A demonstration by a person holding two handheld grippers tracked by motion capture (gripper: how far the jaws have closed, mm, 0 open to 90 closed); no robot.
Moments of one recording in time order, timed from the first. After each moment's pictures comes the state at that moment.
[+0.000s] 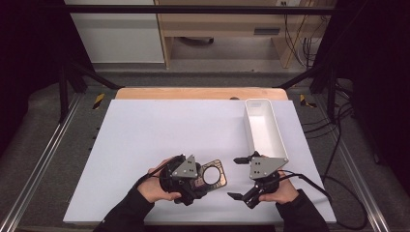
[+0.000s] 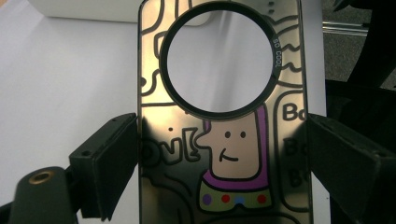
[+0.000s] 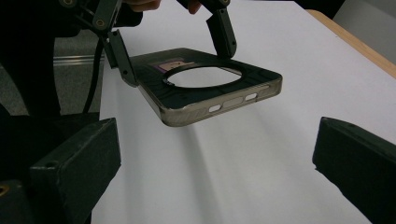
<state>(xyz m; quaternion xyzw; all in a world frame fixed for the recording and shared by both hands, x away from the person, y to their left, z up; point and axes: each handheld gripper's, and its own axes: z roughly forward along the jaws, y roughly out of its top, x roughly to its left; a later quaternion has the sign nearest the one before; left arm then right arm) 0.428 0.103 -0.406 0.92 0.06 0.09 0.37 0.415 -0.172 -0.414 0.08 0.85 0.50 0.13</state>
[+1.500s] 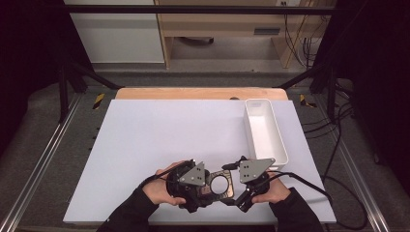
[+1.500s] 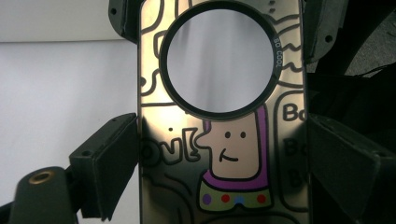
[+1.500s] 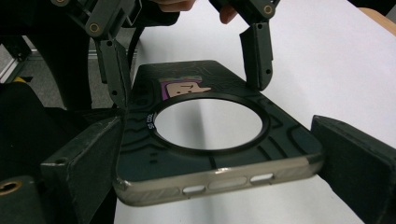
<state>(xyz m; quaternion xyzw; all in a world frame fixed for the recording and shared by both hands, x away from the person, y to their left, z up) 0.418 0.084 -0.404 0.93 0.00 0.06 0.36 0.418 -0.149 -0.423 0.03 0.87 0.49 0.07</state>
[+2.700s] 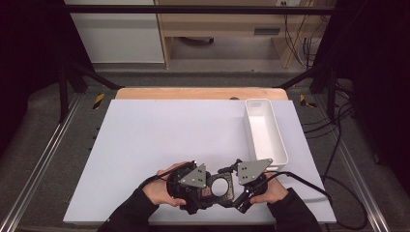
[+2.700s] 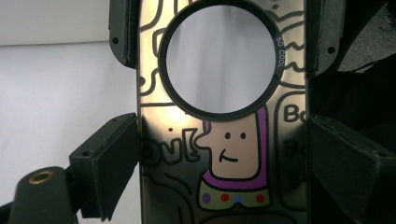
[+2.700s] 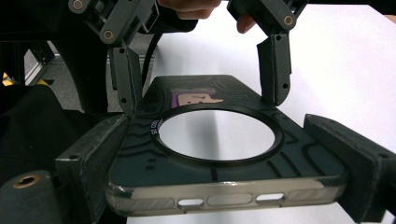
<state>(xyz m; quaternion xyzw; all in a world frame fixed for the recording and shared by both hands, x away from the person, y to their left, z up) 0.417 0.083 -0.405 0.93 -0.01 0.05 0.36 0.418 -0.145 -0.427 0.01 0.86 0.51 0.05</state>
